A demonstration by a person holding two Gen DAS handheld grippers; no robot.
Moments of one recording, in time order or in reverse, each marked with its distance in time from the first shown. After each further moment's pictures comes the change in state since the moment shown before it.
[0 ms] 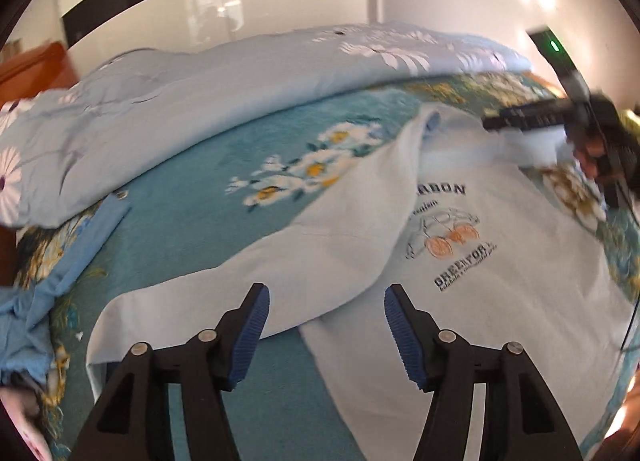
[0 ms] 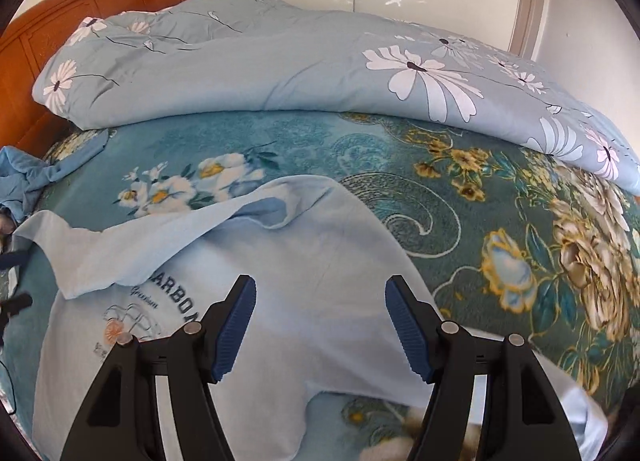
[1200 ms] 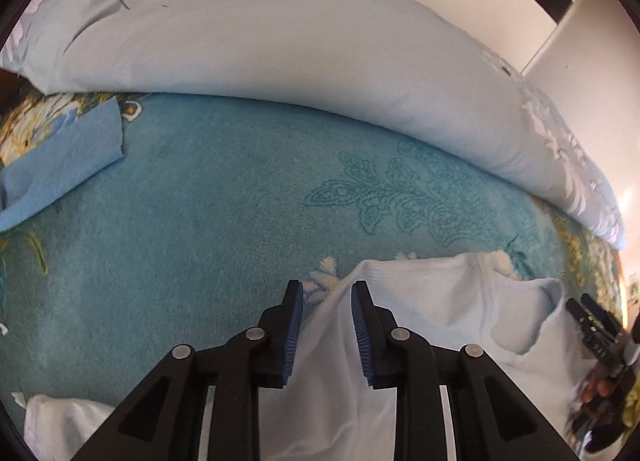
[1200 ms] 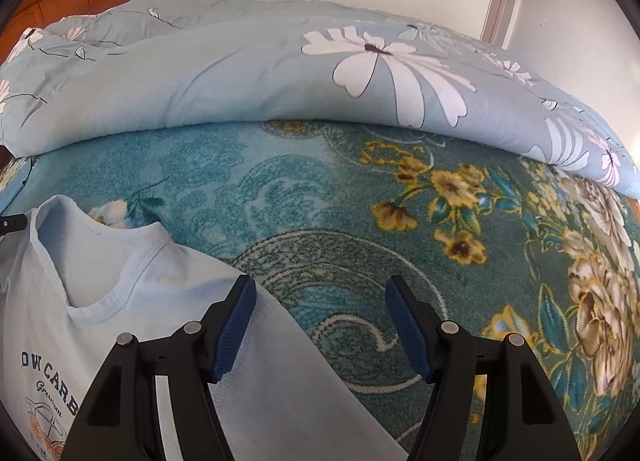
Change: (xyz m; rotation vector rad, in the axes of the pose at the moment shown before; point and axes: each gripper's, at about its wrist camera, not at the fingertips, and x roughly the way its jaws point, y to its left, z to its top) left arm 0.105 0.176 0.070 -0.775 0.080 -0.047; right arm 0.068 -0.035 0.050 0.045 -0.054 -0.111
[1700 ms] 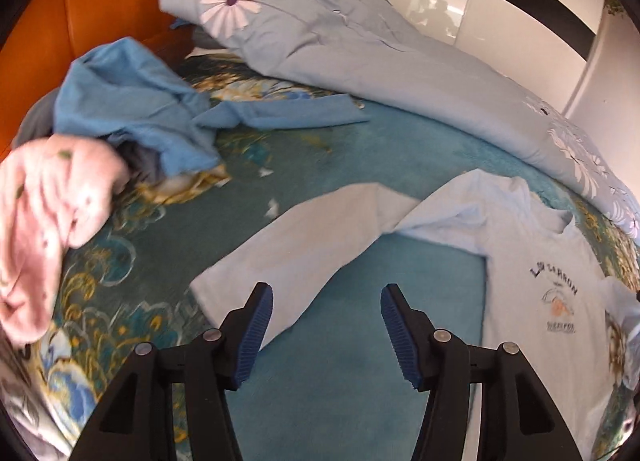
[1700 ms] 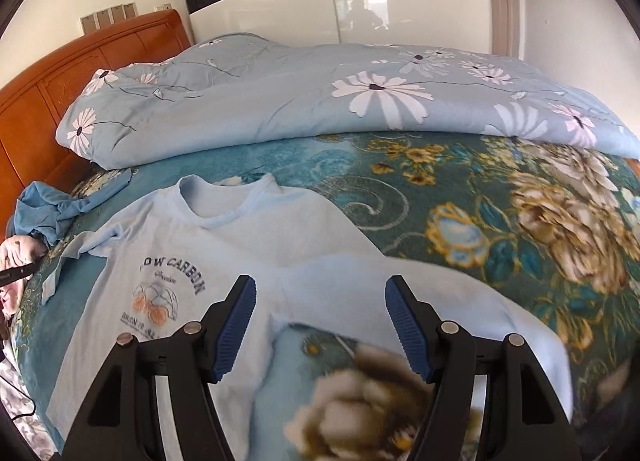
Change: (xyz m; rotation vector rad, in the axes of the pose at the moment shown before) left arm -0.202 0.125 -0.209 -0.100 -0.188 0.294; right arm -0.170 -0.045 -0.121 0.074 -0.100 0.162
